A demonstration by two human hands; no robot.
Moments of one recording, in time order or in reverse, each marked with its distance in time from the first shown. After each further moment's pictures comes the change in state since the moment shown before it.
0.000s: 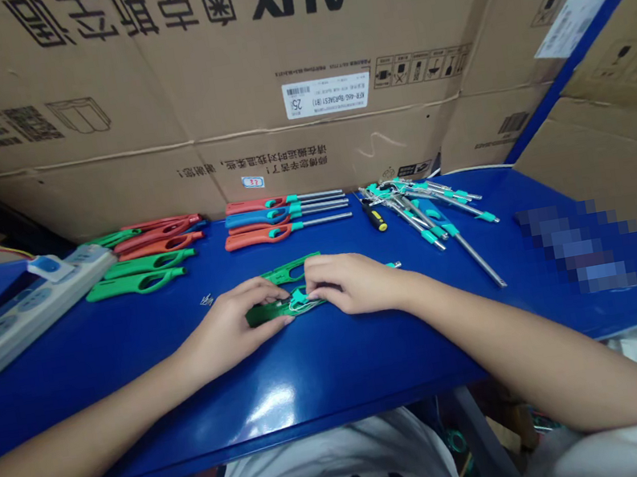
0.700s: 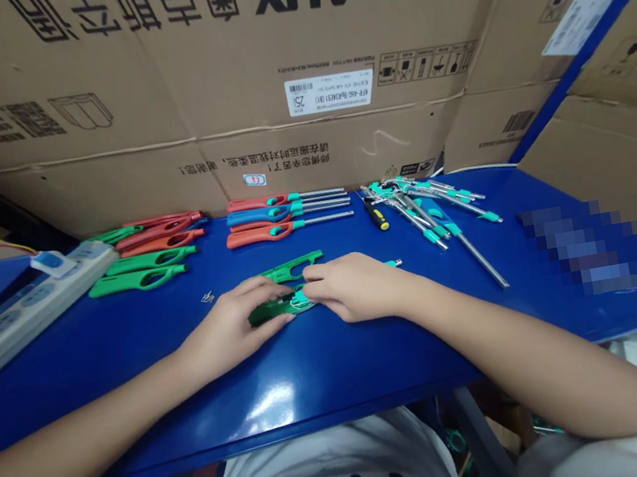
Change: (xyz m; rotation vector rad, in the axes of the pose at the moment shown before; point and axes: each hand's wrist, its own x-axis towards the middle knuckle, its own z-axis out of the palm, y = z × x) left_hand 0.000 0.003 -0.001 0.110 -0.016 0.094; right_hand 0.001 -0.016 -0.003 -0.468 -0.223 0.000
